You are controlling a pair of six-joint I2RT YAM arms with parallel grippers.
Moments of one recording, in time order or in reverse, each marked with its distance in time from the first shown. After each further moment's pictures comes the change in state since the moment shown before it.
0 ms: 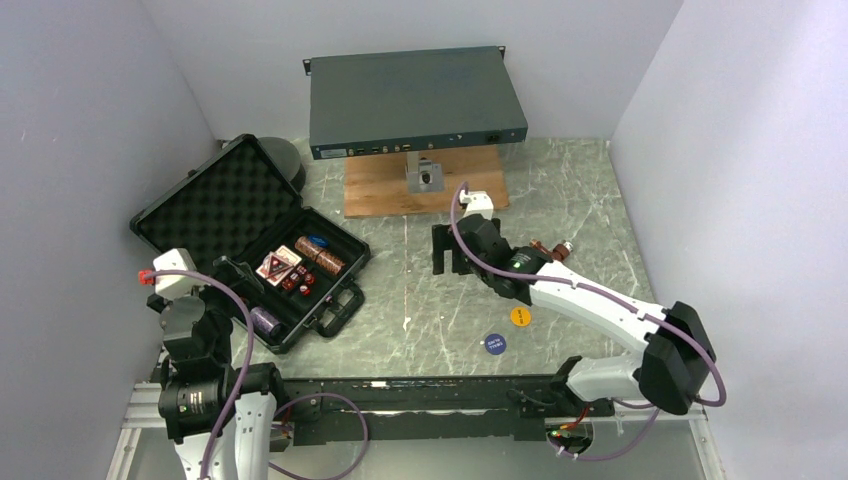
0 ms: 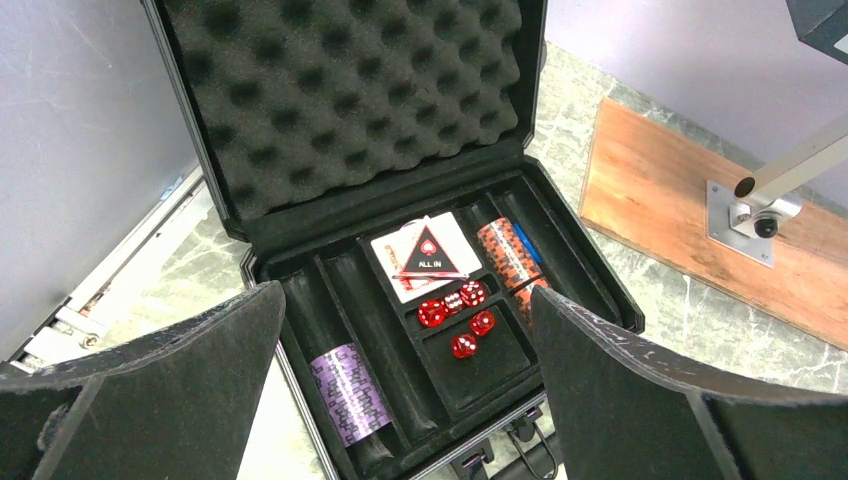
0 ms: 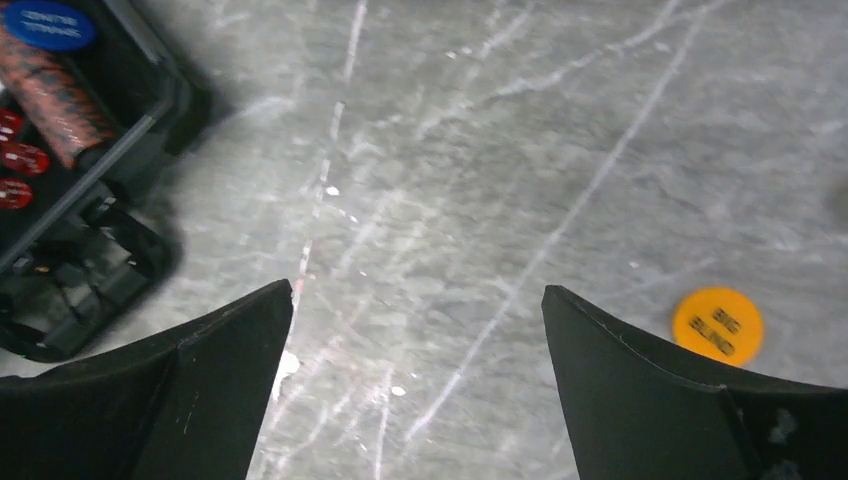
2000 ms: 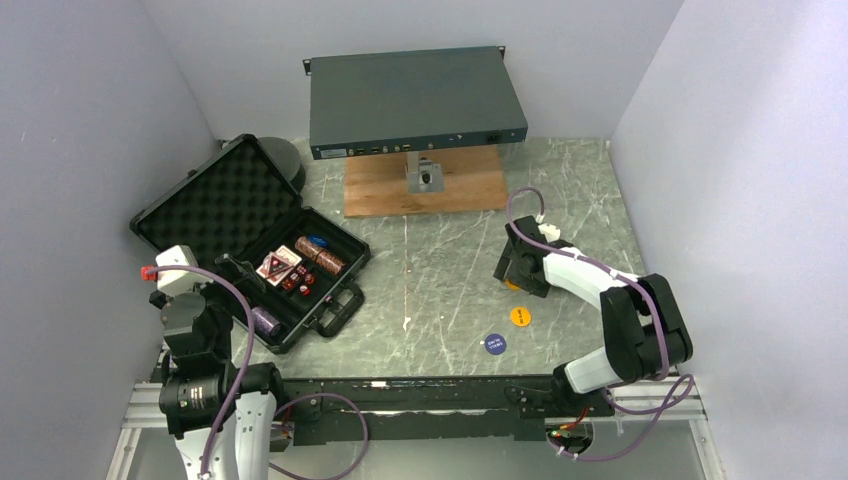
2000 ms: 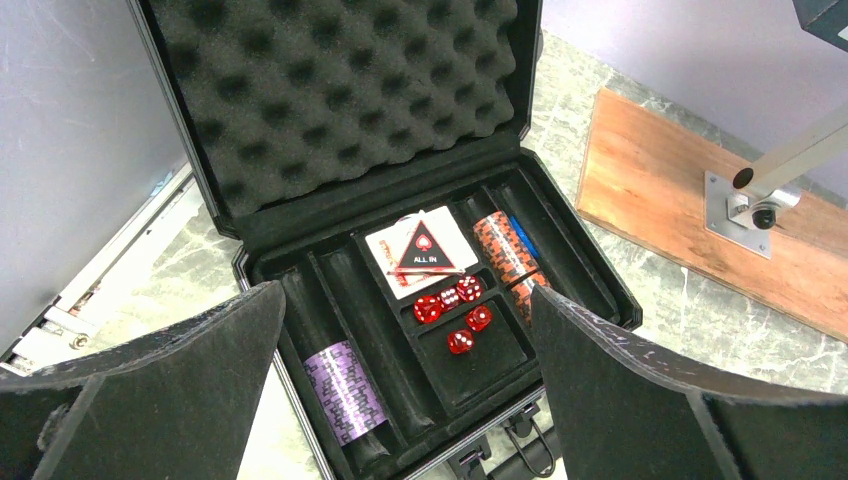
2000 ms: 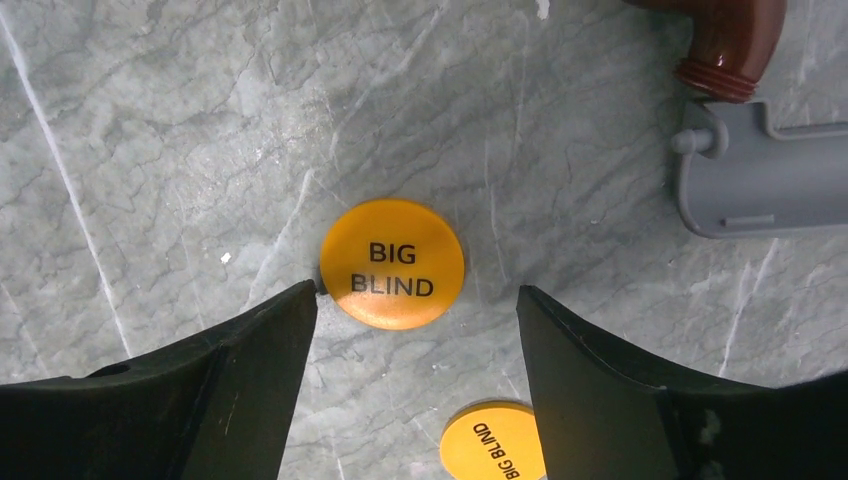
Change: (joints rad) left arm 0.008 0.022 -0.005 0.009 0.025 0.000; right arm -0.501 0.169 -0.198 -0.132 -0.066 0.229
